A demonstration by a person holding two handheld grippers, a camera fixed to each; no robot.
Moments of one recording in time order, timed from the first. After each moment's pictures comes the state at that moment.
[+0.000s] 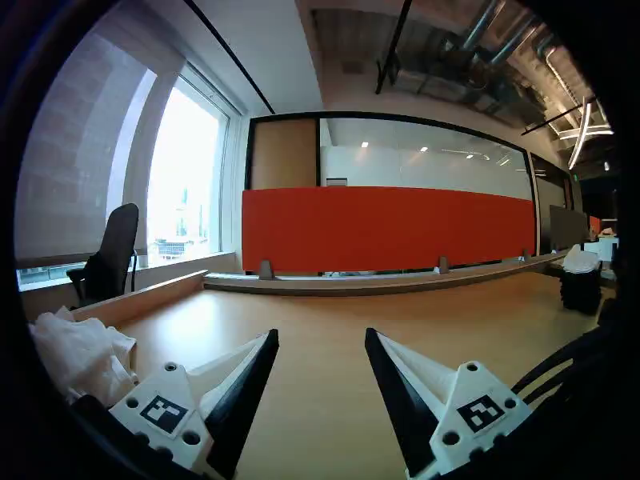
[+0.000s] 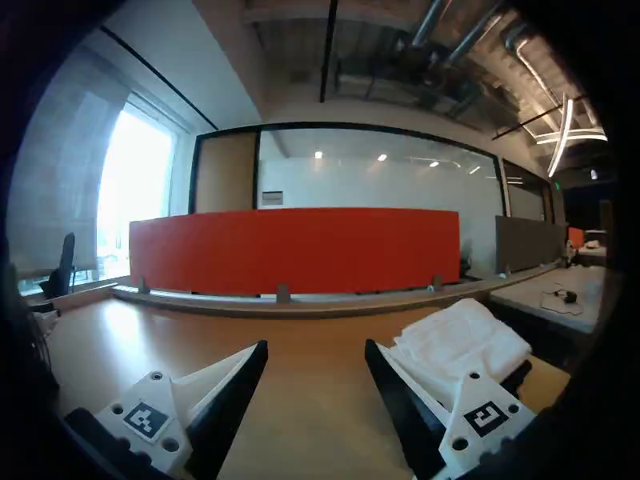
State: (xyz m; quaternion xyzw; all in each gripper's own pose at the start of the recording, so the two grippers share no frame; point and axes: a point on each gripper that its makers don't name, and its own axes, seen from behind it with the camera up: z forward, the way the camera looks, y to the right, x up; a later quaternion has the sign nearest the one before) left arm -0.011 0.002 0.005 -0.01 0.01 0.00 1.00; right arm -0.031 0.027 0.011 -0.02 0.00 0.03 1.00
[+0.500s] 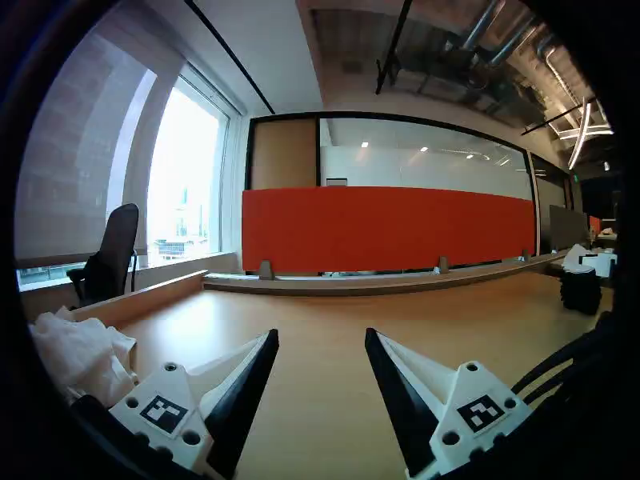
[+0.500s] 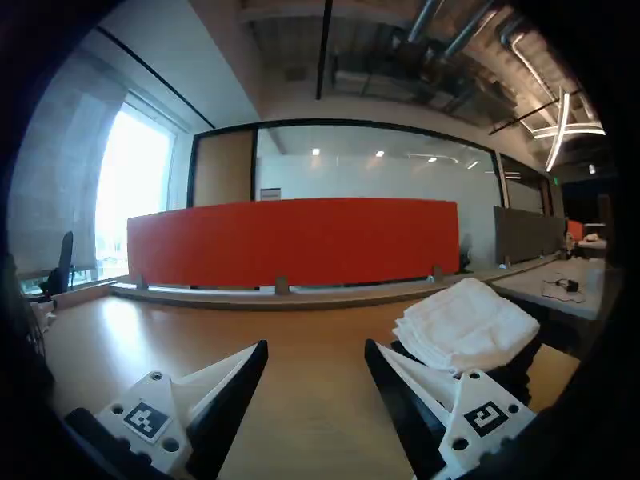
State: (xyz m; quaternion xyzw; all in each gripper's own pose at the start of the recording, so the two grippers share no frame) left arm -0.011 0.002 0.005 -0.01 0.01 0.00 1.00; right arm -0.056 0.023 0.012 -0.02 -0.01 0.03 1.00
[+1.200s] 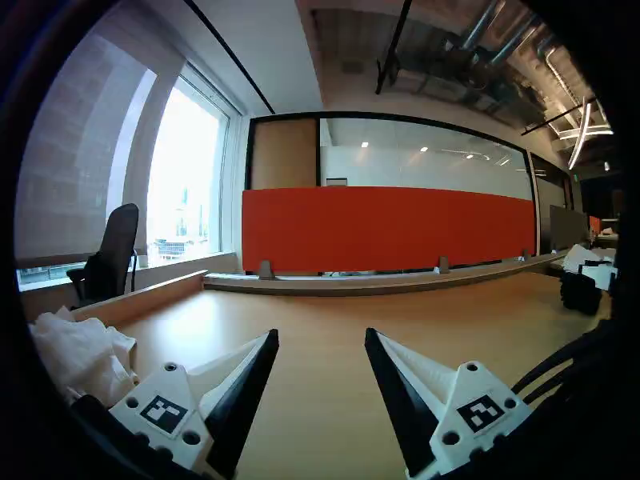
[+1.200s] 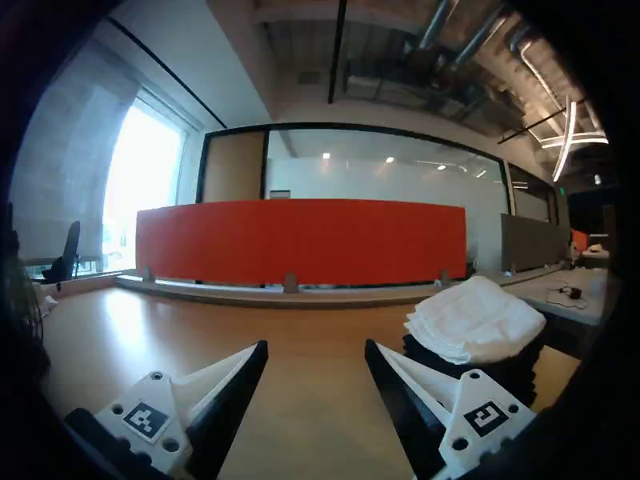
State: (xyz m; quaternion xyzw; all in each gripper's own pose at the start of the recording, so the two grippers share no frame) left arm -0.012 0.002 0.005 -0.01 0.01 0.00 1.00; right arm -0.067 0.007 0.008 0.00 0.01 0.01 1.00
